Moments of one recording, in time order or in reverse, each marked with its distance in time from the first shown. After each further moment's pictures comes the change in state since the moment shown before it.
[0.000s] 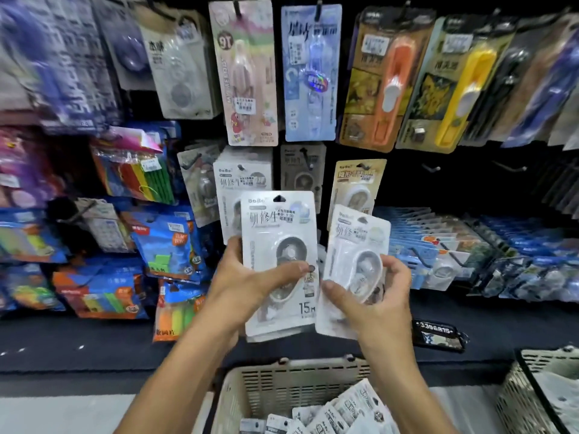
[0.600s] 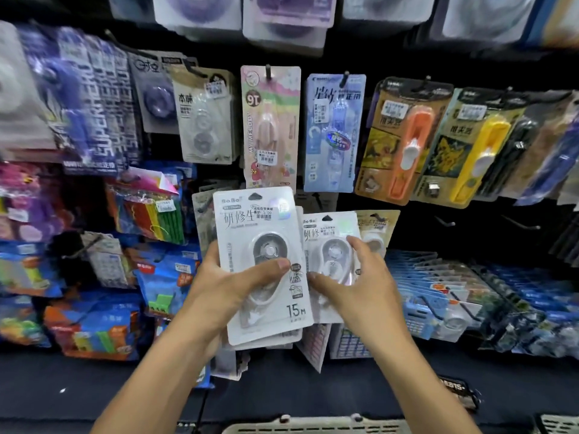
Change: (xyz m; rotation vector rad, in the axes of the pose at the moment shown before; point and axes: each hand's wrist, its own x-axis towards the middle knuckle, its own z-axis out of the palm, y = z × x) left_hand 0.041 0.047 -0.033 -0.182 0.025 0.076; right_hand 0.082 -0.047 0.054 -0.609 -0.099 -0.243
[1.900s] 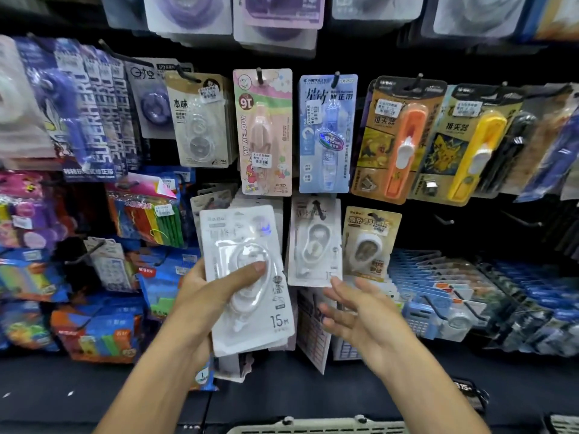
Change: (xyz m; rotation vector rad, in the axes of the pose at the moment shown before) left_hand -0.007 -0.002 -0.011 -0.107 -0.011 -0.117; right_hand -0.019 0.004 -0.010 0.953 -0.171 0.616
